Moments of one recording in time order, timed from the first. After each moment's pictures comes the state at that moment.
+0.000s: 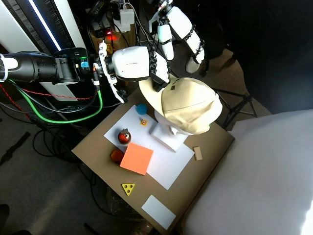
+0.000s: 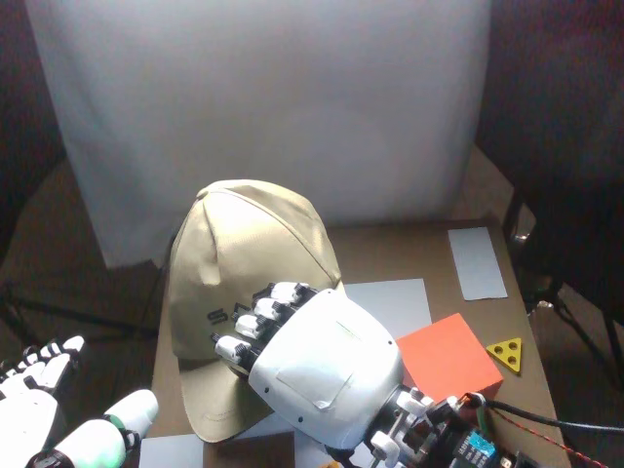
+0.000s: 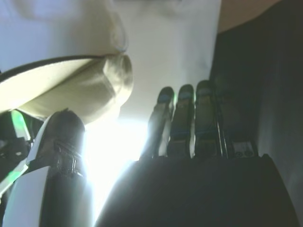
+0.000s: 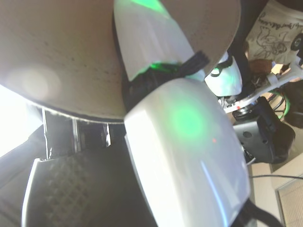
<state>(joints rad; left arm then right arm) 1.35 -1.18 0.81 -1.09 -1.36 1.13 -0.75 -1.68 1.20 0.23 1.05 -1.71</state>
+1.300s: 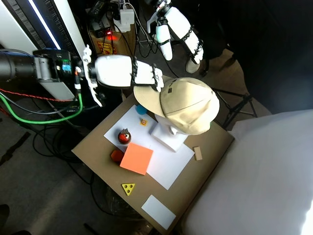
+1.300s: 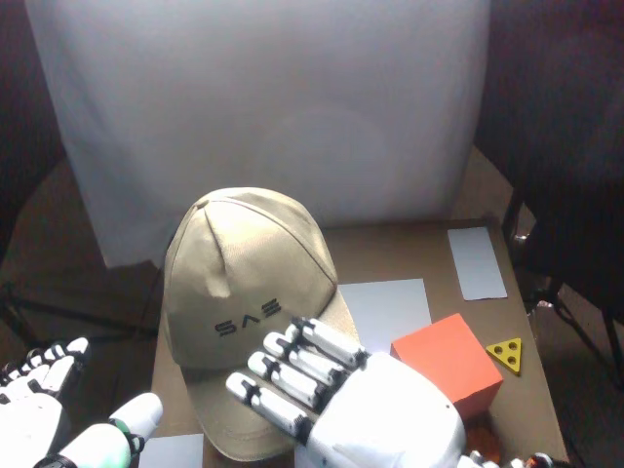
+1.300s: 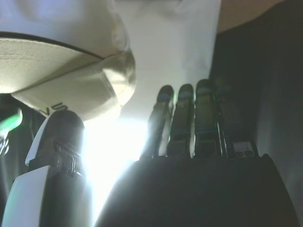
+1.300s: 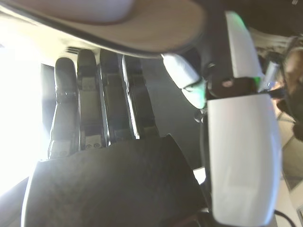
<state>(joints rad) 1.35 -1.19 0.81 -1.09 -1.38 1.13 -0.87 -1.56 1.02 0.30 1.01 -1.78</state>
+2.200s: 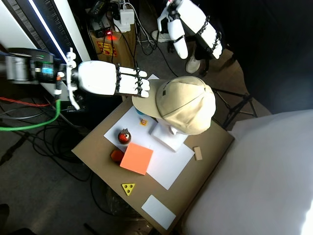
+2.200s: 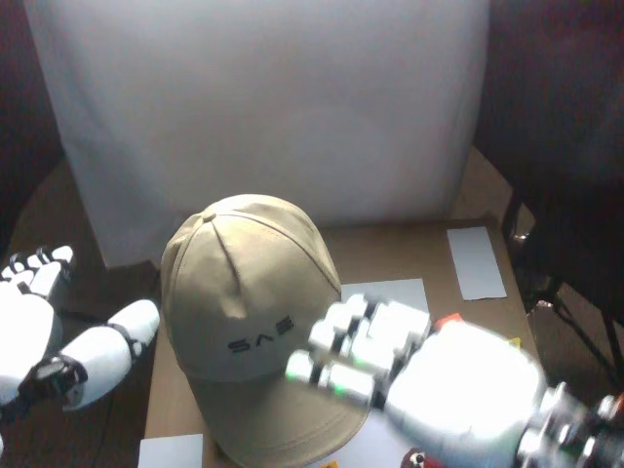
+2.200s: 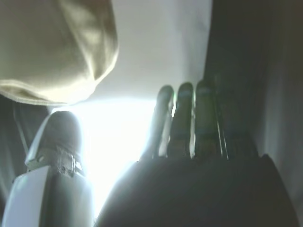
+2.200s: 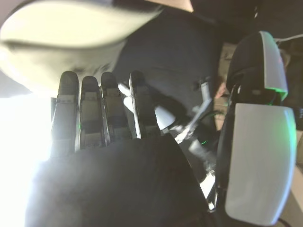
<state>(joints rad) 1.10 -1.02 0.69 -1.21 -1.38 1.42 -0.78 -1.24 0.81 0.48 0.77 -1.72</state>
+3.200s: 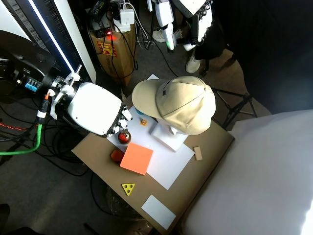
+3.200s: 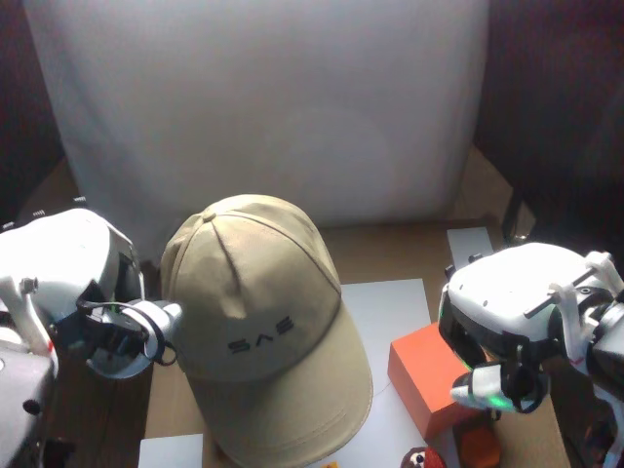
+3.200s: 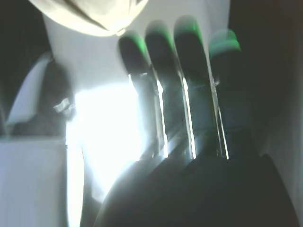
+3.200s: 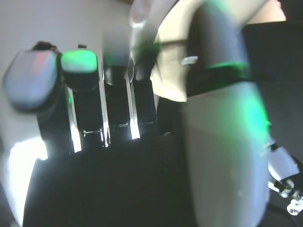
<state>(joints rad) 0.64 -0.93 0.45 -1.54 -1.41 1.90 -0.56 -1.14 0.78 1.37 0.67 -2.17</state>
